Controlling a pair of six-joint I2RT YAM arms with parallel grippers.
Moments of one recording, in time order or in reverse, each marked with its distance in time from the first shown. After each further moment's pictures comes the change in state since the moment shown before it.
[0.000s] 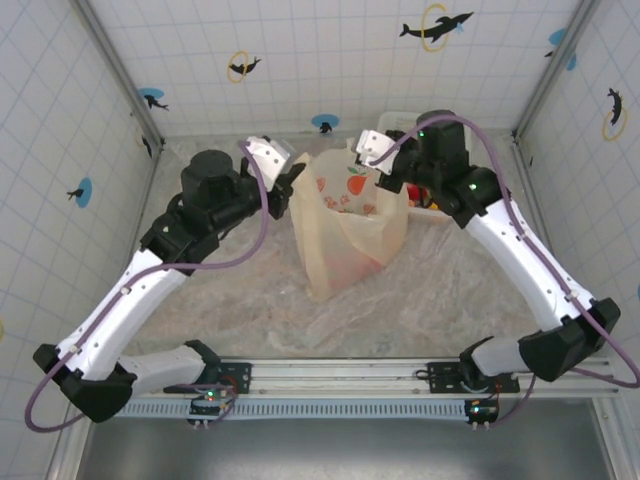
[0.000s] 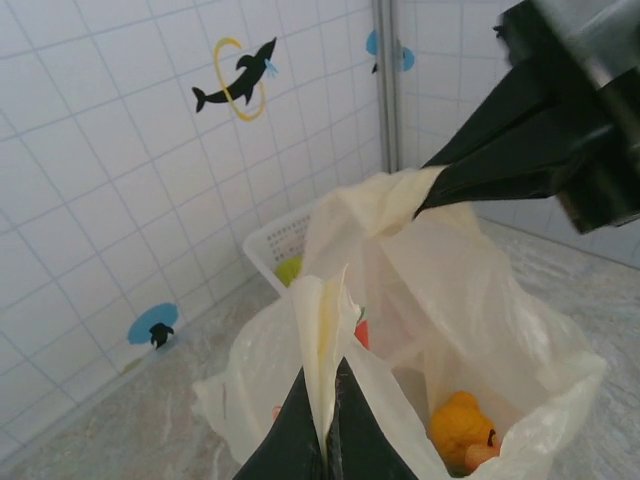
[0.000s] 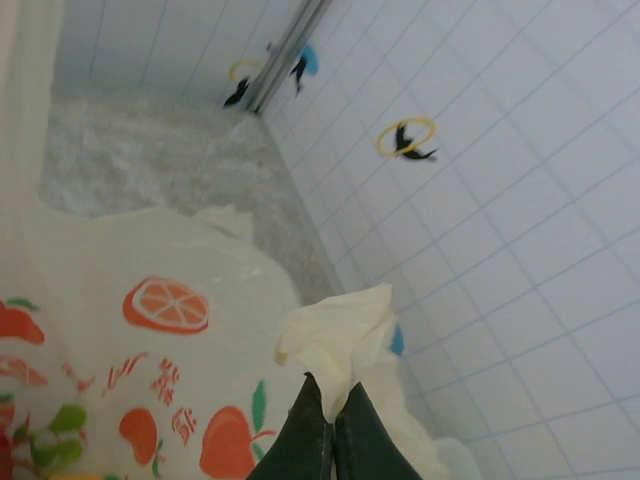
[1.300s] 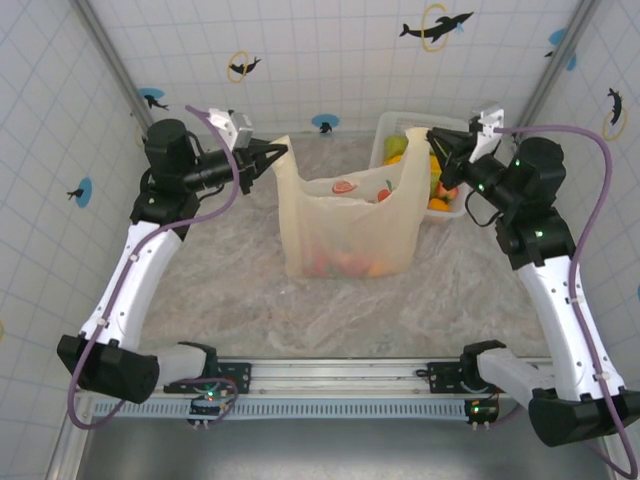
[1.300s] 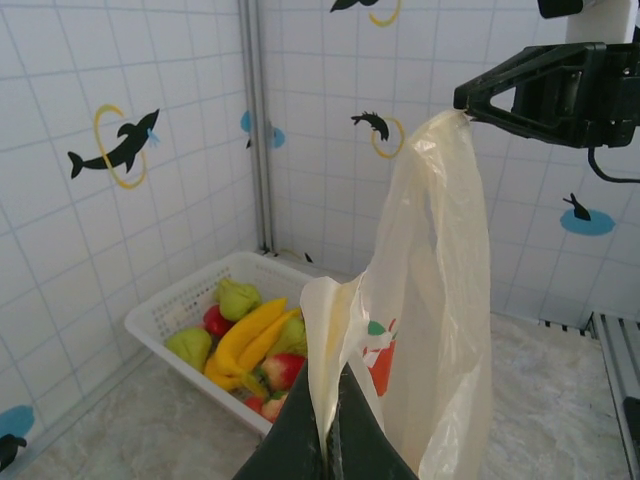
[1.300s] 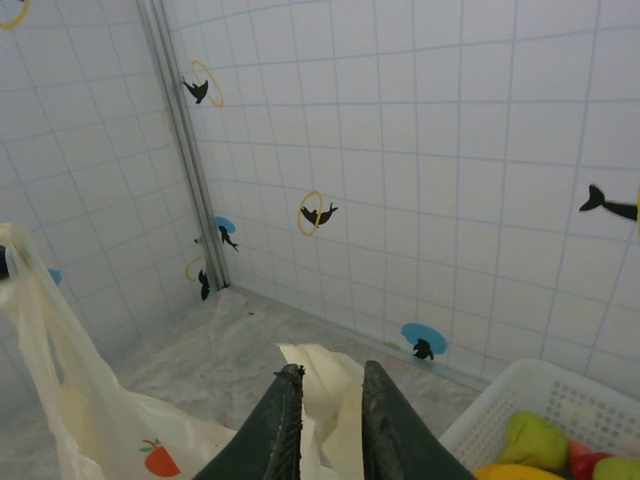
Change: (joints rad) left arm 0.338 0.123 -0.030 0.255 0.730 -0.101; right arm -0.309 -0.327 -0.254 0.203 -0.142 0.787
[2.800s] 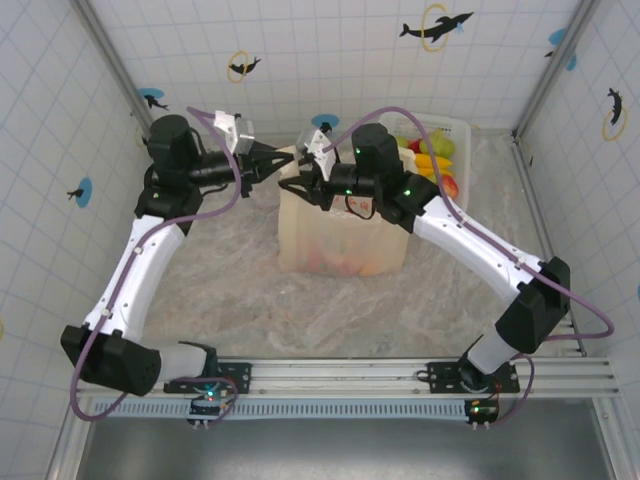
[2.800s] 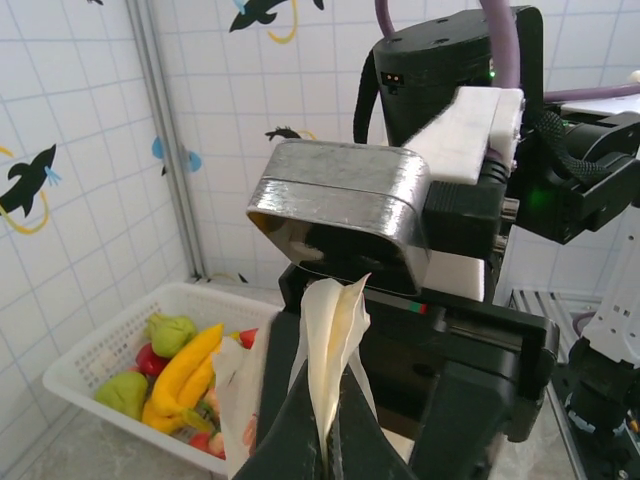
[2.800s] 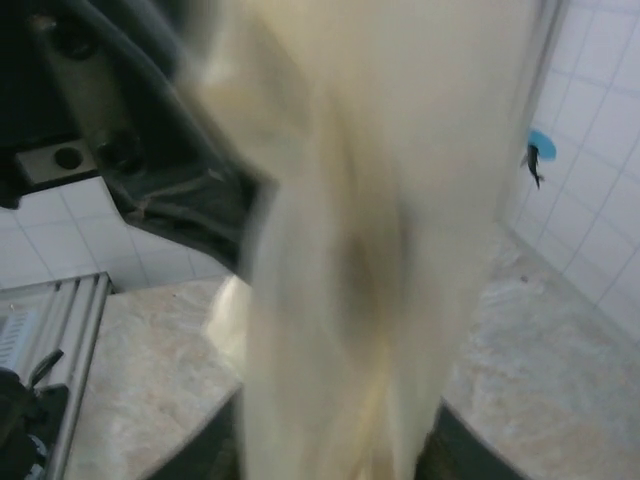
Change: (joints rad) left arm 0.000 0.037 0.013 0.037 0.200 0.042; right arm 0.567 0.577 0.274 0.061 -0.073 -0.194
